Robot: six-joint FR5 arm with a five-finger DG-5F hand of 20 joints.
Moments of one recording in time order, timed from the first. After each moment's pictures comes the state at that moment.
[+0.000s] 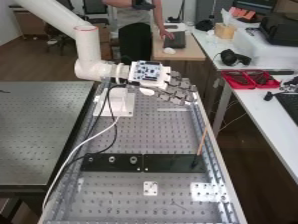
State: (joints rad) arm 1.90 -2.04 -1.80 -2.49 -1.01 -0.10
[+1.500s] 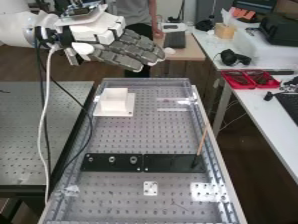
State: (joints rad) arm 1.71 -1.54 -1.97 -2.73 -1.09 -0.55
